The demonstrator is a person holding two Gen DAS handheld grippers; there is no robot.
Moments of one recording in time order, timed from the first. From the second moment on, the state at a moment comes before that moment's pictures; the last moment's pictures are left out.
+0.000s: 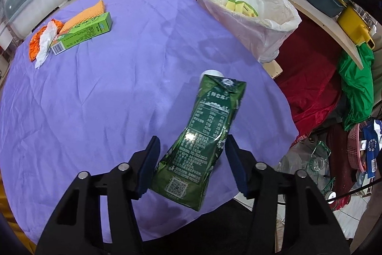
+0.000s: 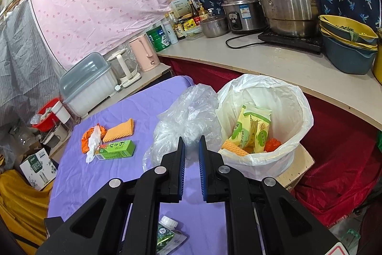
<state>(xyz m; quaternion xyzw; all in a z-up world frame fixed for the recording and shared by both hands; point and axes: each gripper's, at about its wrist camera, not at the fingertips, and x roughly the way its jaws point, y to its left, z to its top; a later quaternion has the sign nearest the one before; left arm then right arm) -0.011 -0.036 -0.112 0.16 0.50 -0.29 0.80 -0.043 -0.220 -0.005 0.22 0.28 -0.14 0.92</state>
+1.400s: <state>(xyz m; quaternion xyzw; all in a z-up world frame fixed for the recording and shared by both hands) 0.075 -0.163 -0.032 0.13 0.43 -0.31 0.84 -0.053 -0.308 -0.023 0.22 0.28 -0.22 0.91</state>
